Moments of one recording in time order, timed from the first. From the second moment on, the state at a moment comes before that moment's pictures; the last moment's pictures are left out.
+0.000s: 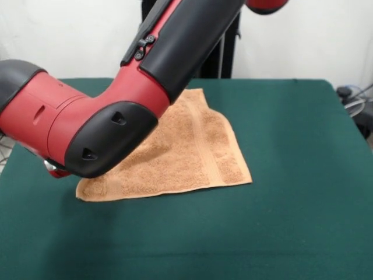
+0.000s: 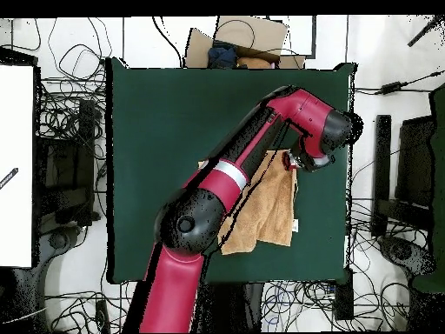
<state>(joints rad) -0.19 0.54 -1.46 0.40 -1.52 -1.46 3.98</state>
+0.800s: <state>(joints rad) -0.19 0.54 -1.51 0.33 -1.52 -1.43 4.01</state>
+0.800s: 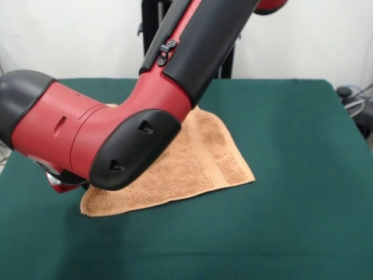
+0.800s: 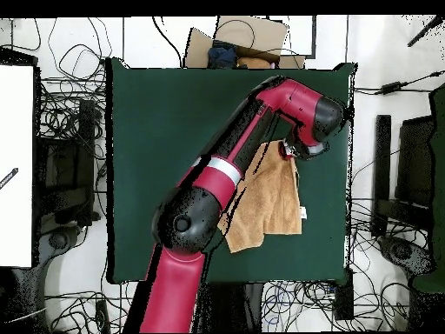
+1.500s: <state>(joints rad) -0.19 0.53 -1.51 0.29 -1.52 -1.42 4.01</state>
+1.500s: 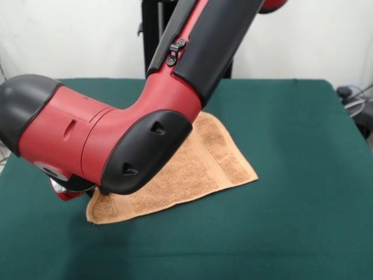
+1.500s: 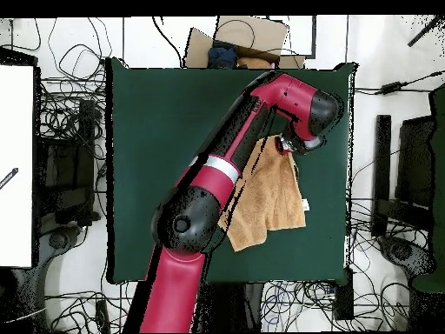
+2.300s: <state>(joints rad) -0.18 0.53 -1.53 0.29 -1.52 -1.40 4.04</state>
